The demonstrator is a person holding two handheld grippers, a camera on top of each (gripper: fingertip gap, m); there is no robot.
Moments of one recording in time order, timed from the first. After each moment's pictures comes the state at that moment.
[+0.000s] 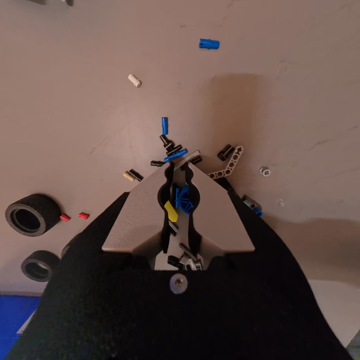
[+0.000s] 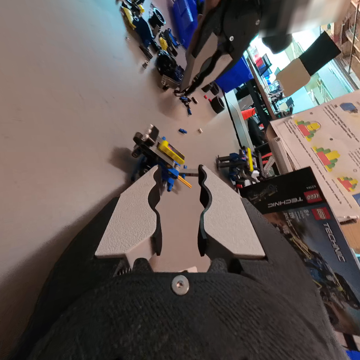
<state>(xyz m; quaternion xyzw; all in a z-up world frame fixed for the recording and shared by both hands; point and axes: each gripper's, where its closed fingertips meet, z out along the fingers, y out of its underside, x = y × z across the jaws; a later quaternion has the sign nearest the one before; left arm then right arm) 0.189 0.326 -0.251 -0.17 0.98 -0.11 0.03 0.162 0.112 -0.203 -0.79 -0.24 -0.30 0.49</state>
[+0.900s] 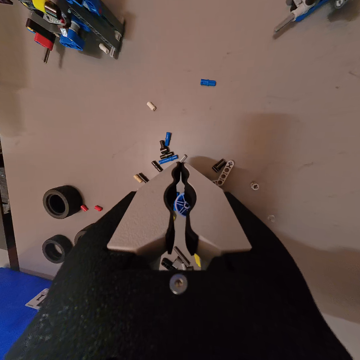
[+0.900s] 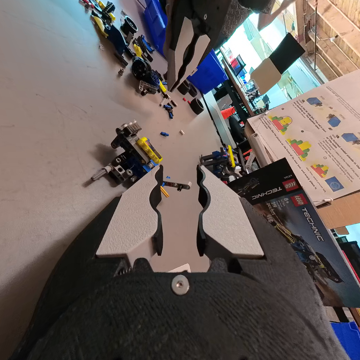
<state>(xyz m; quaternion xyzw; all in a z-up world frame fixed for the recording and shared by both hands) 0.191 0.312 -0.224 -0.20 0.96 -0.16 0.12 0.172 0.110 -0.187 -0.77 -0.19 -0.33 0.51</state>
